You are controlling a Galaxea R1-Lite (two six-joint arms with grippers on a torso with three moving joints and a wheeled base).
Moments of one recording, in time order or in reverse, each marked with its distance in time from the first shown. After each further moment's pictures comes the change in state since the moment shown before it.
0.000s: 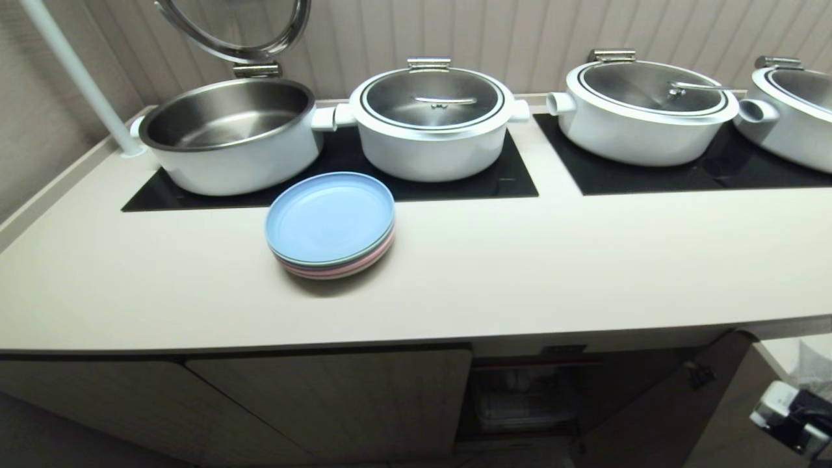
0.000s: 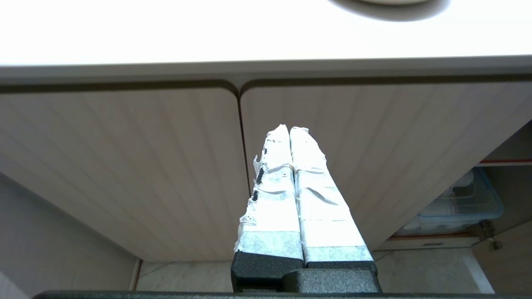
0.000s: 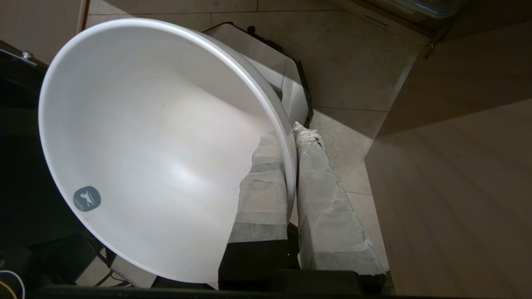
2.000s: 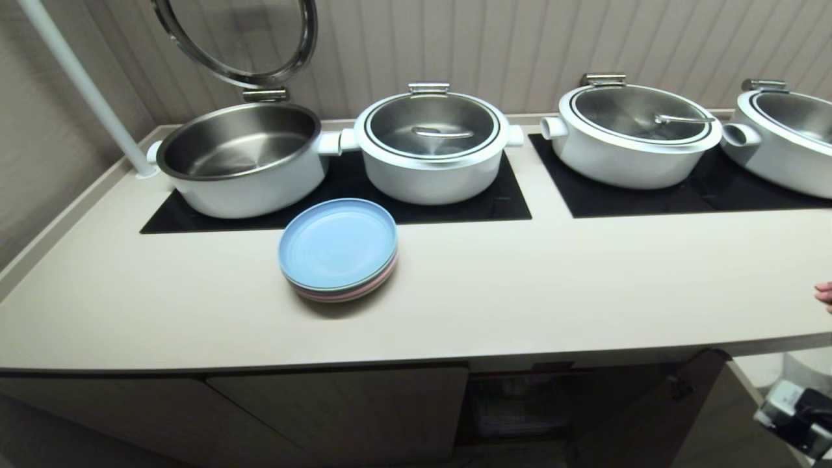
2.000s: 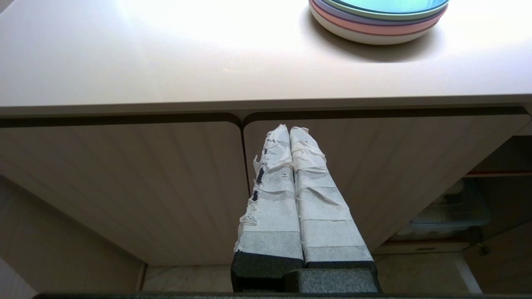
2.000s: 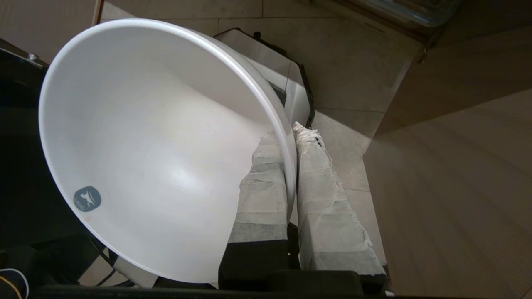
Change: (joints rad) left arm 0.000 0.000 0.000 0.000 0.000 0.000; right arm 0.007 -0.012 -0.015 0.020 -0.002 0.003
